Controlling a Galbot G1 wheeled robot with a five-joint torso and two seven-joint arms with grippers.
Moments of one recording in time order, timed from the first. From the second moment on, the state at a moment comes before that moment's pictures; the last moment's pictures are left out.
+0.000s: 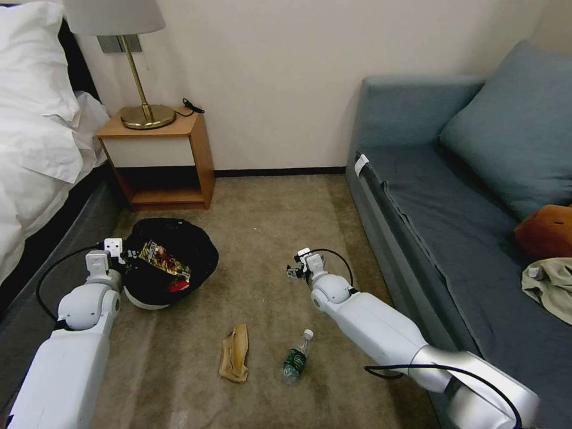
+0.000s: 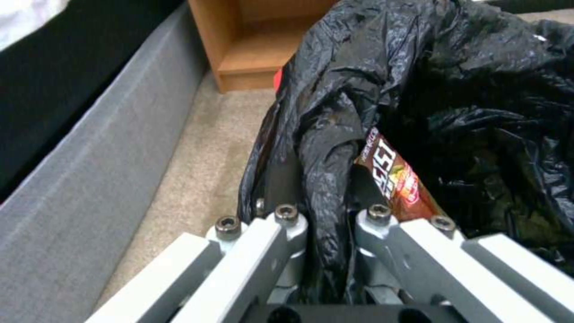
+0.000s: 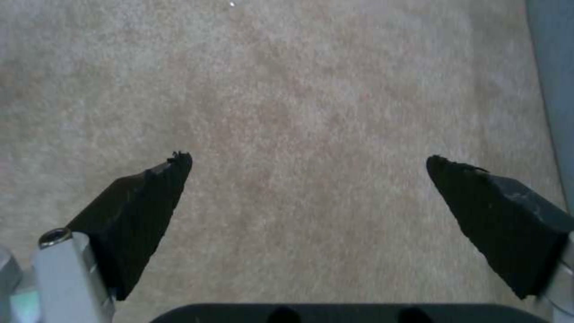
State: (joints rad) left arm 0.97 -1.09 -0.64 -1.49 -0.30 0.44 -0.02; right arm -0.40 1.30 -0.48 1.04 0.77 -0.42 0.37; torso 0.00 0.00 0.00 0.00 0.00
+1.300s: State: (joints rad) left arm 0.98 -1.13 -0.56 -1.50 -0.27 0.45 -0.03; right arm -0.58 1.29 -0.51 1.48 1.73 -0.70 1.35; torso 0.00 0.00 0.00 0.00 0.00
